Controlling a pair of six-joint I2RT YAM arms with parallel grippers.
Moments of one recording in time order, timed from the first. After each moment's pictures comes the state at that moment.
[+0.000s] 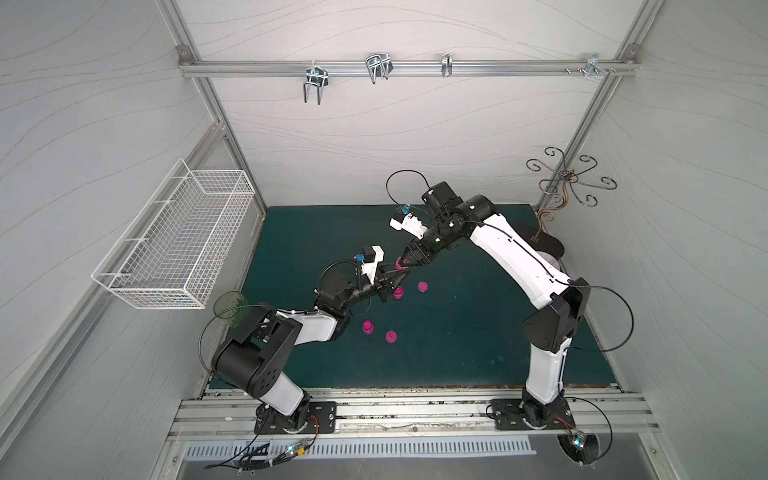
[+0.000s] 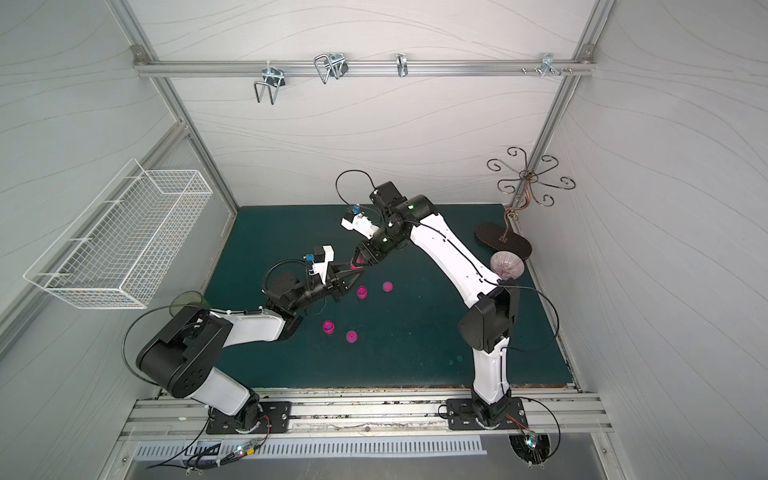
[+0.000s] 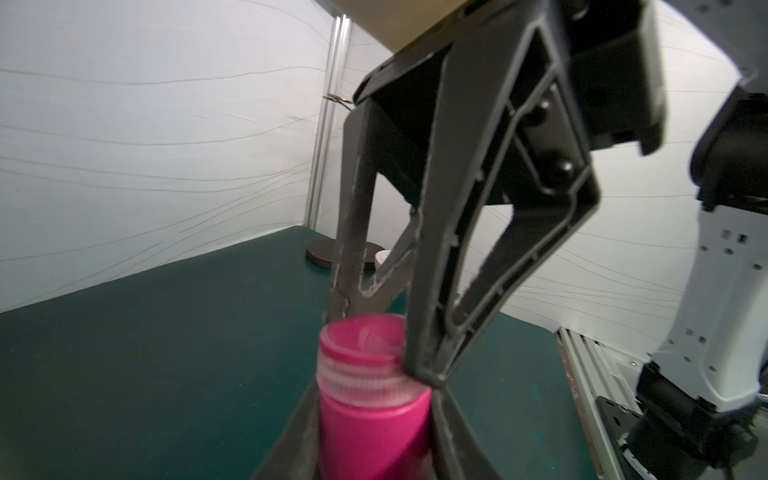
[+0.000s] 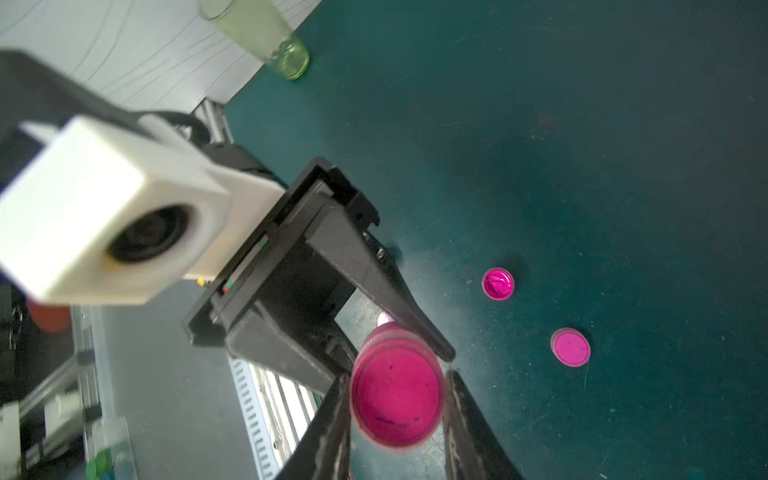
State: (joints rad) left arm -0.48 1.60 0.54 1.22 0.58 -0.31; right arm 0.71 1.93 2.09 -1.22 -0.51 -0.10
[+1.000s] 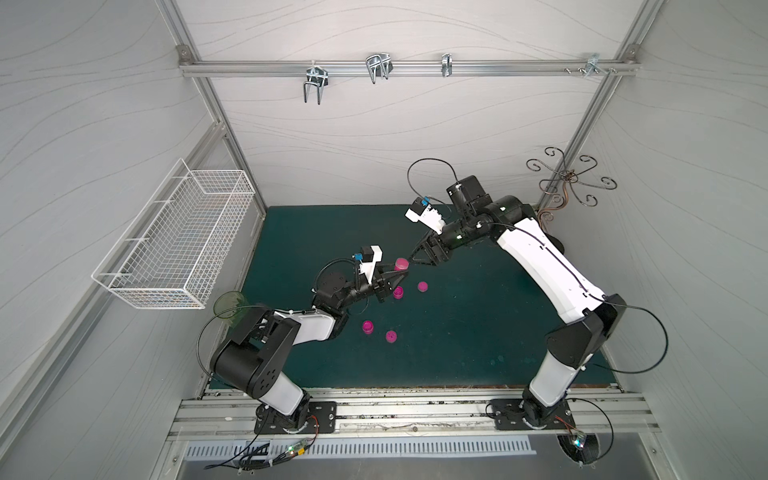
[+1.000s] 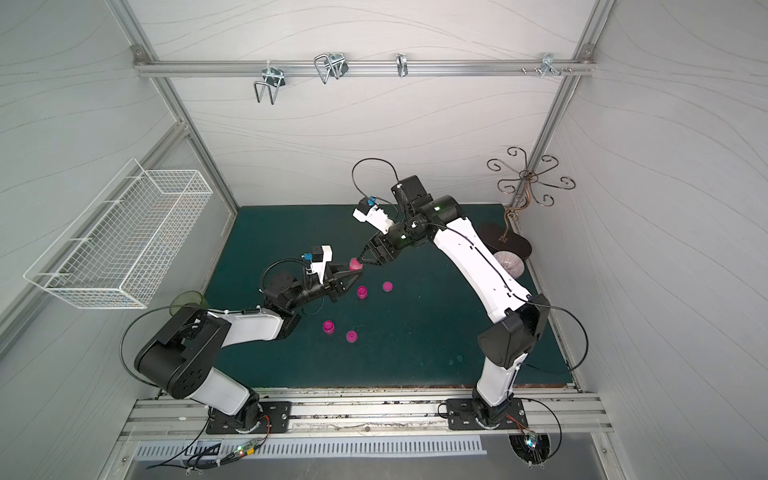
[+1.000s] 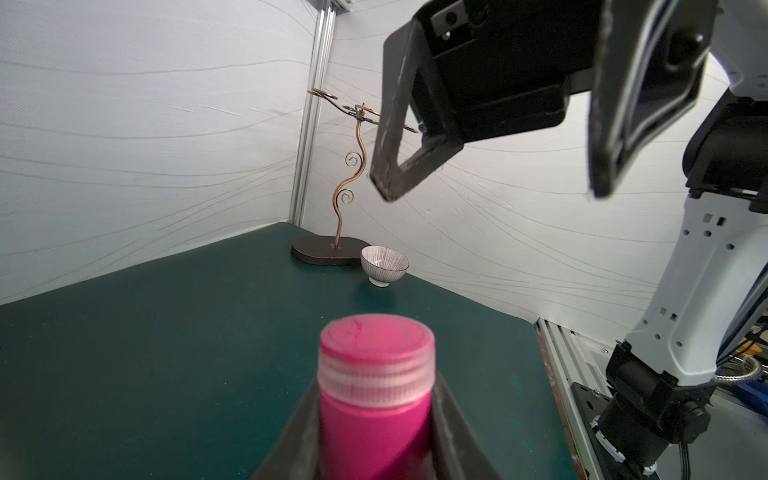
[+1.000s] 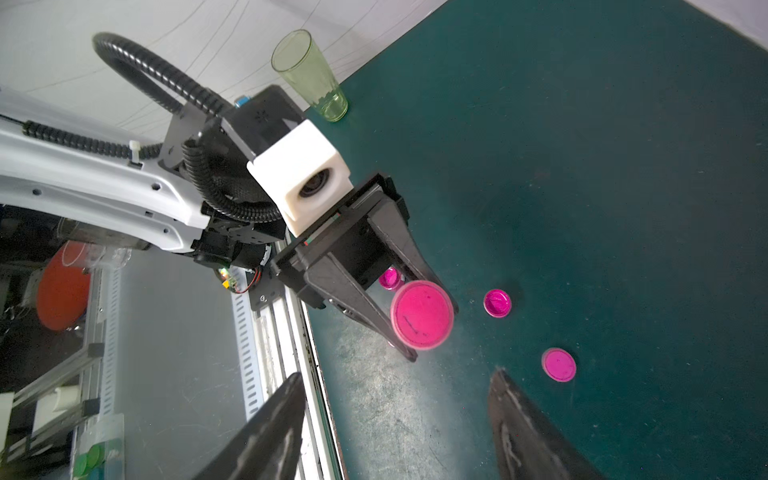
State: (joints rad) left arm -0.45 1.56 0.52 1.21 0.71 -0.36; right arm 0.63 1.77 1.97 -1.19 -0.68 -0.31
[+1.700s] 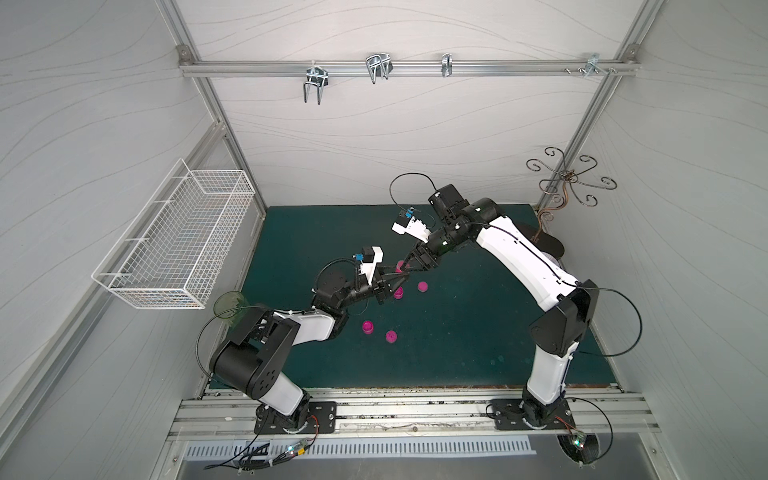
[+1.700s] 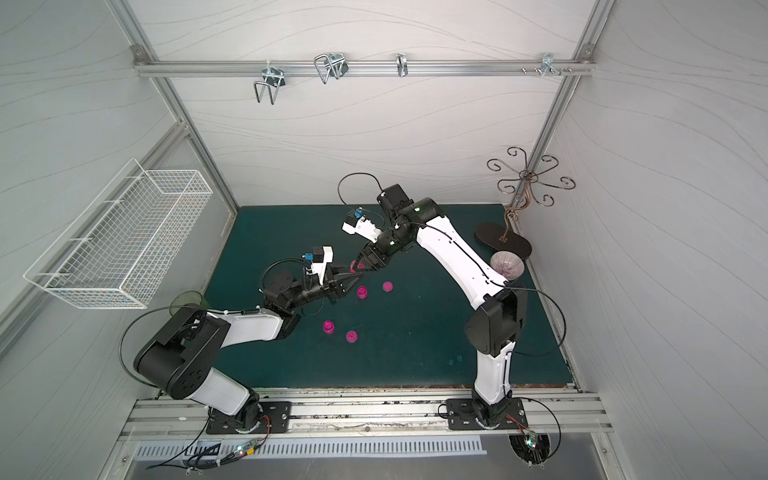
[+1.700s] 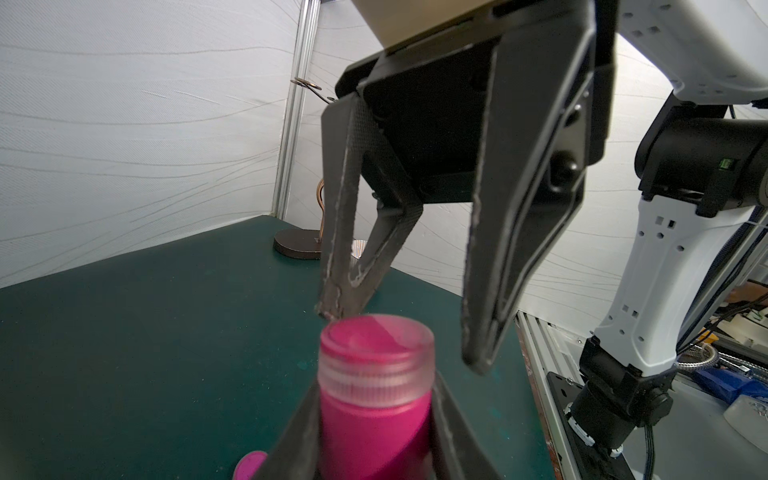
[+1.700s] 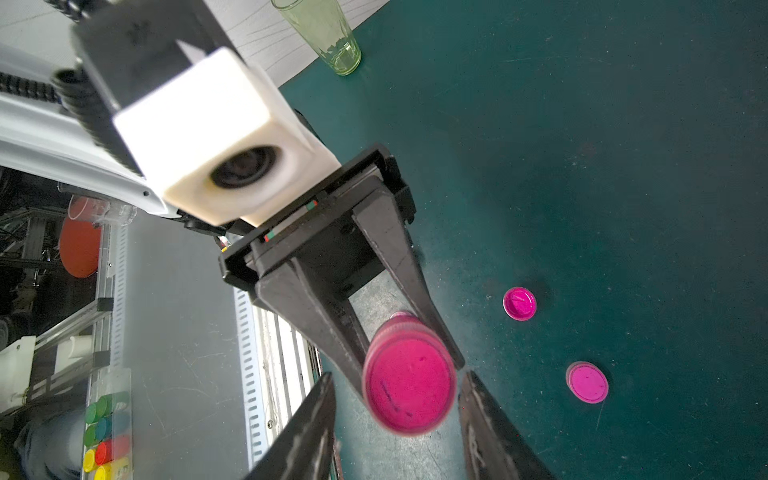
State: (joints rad) left arm -0.45 1.55 0.52 1.20 0.75 -0.39; right arm 0.66 1.87 1.99 -1.22 -0.69 -0.37
